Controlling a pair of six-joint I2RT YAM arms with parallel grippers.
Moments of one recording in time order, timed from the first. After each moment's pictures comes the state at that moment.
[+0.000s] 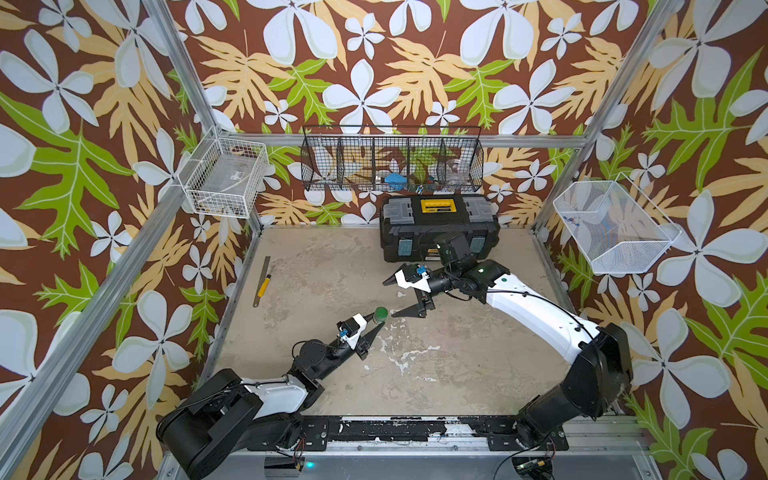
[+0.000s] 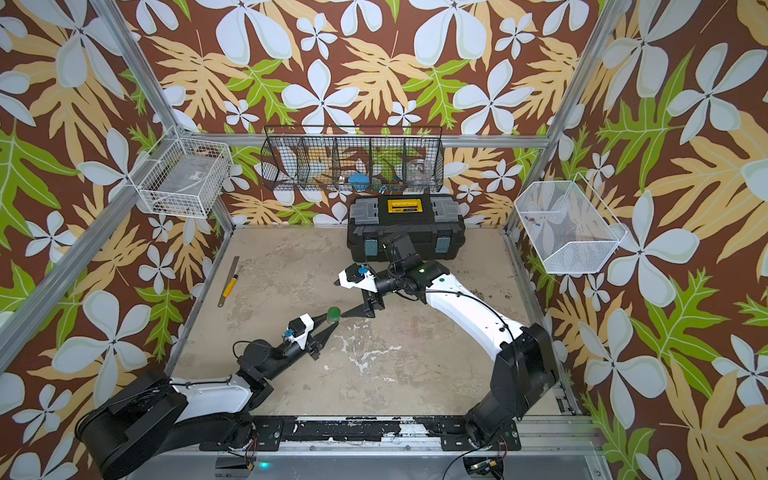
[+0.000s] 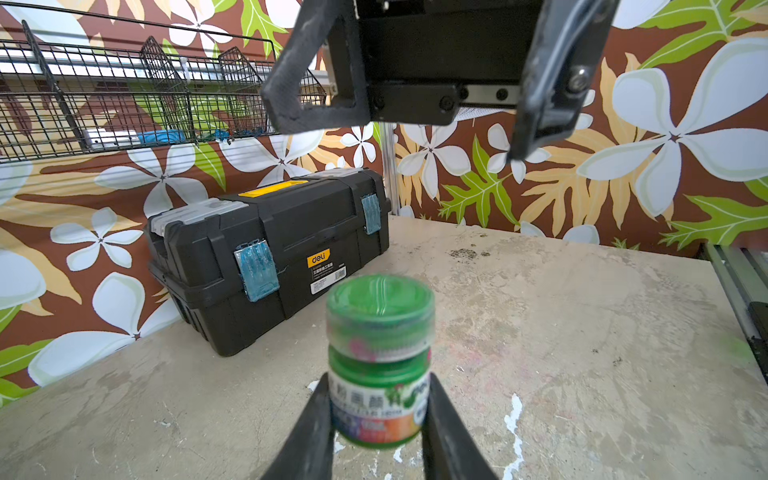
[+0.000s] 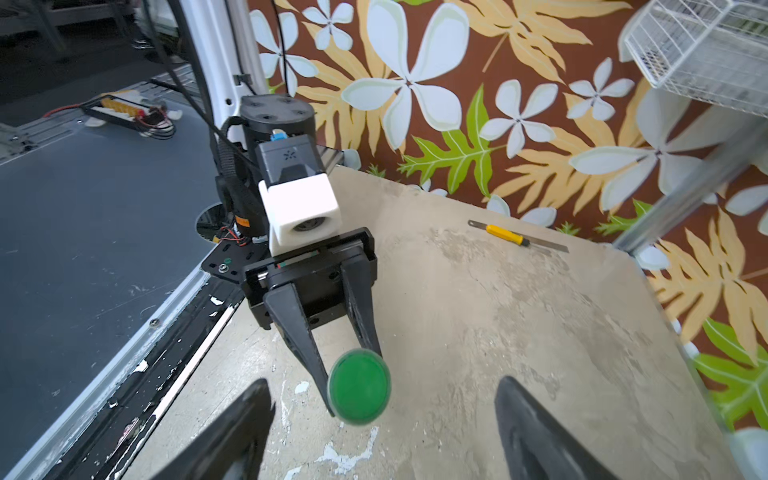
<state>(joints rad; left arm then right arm) -0.66 1.22 0.07 1.26 0.18 0.09 0.59 1.62 1.40 -0.52 -1.06 -0.90</state>
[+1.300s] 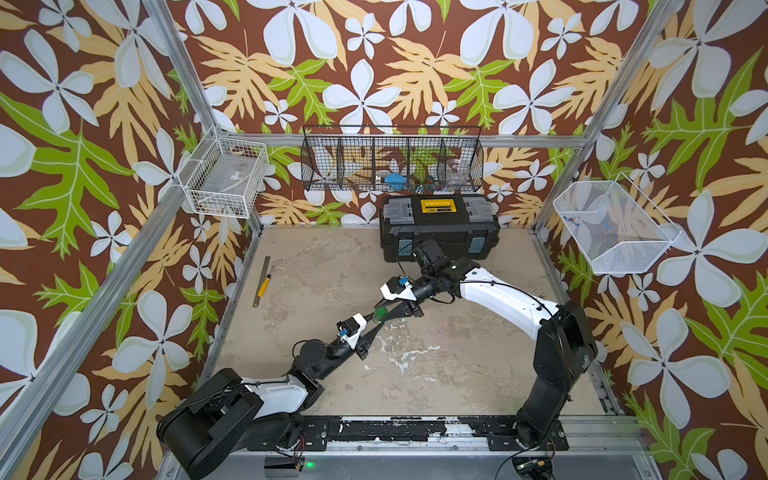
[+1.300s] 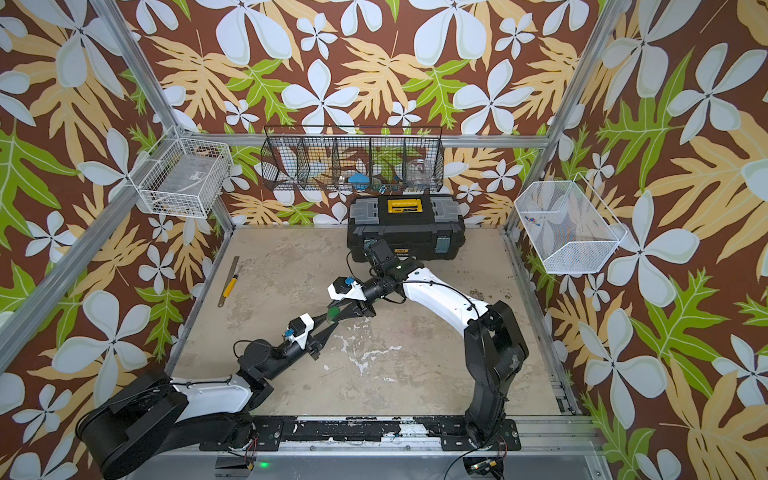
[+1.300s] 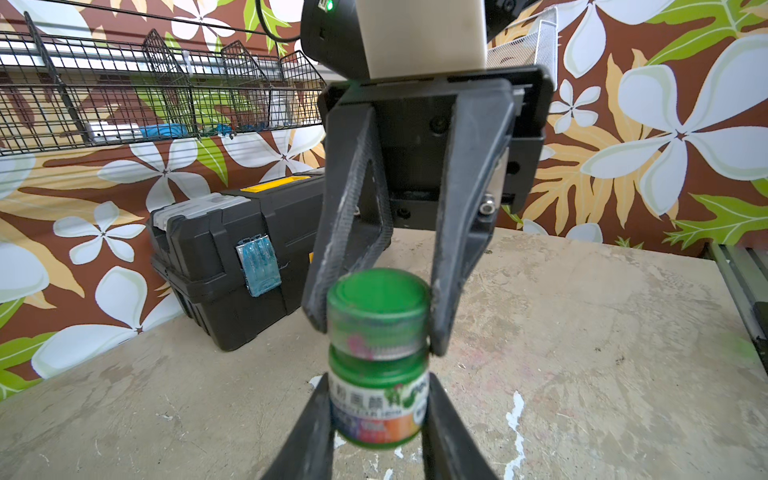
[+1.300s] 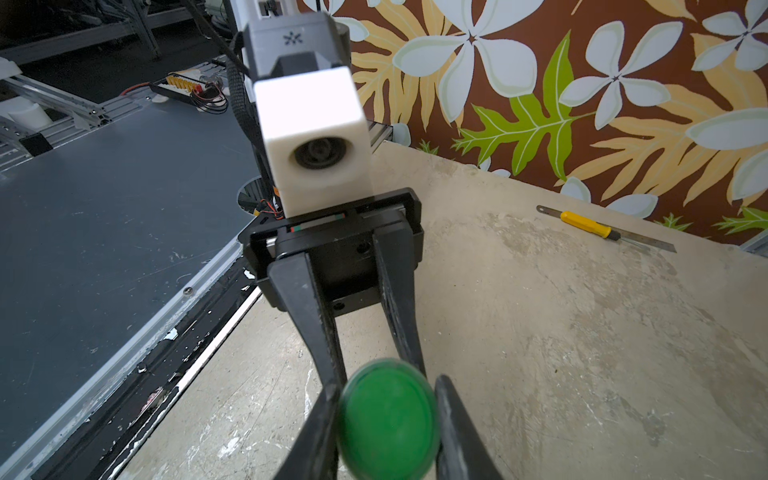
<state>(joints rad) -0.66 1.22 0.07 1.26 0.18 0.09 0.64 1.78 1.45 -0.63 -1.08 -1.01</state>
